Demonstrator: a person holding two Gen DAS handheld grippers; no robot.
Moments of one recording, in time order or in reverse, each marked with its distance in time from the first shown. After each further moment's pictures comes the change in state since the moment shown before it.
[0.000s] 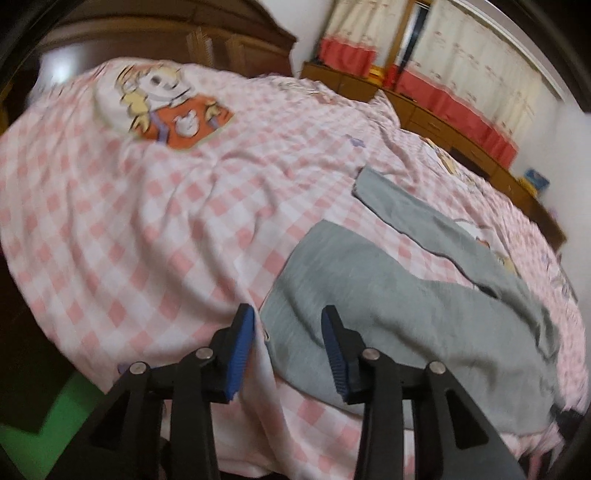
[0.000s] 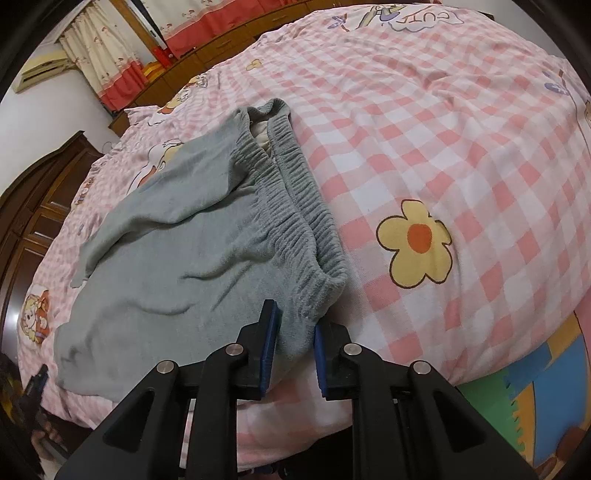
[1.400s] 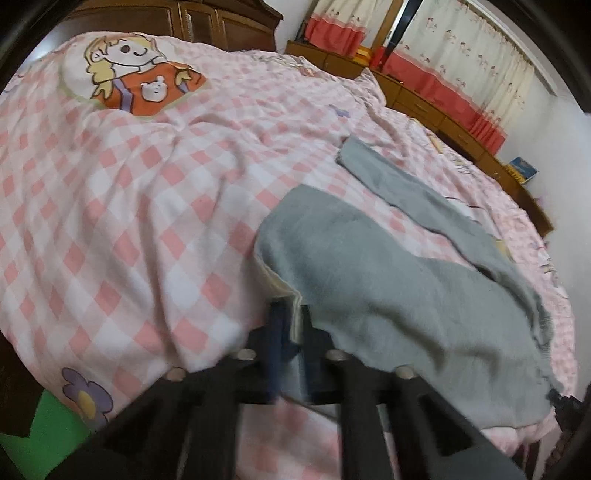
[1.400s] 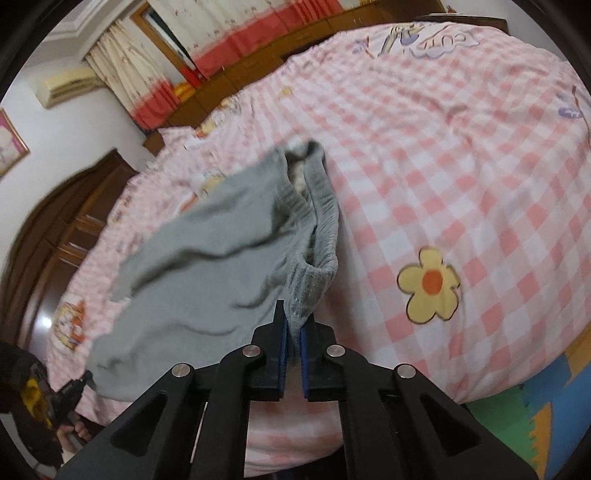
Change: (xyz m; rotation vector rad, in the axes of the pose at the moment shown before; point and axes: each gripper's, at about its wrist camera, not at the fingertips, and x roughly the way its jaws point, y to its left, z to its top) left arm 0.034 -0.005 -0.005 -0.031 0.099 -0.111; right arm -0.038 -0.001 0.020 0.007 -0.082 0.167
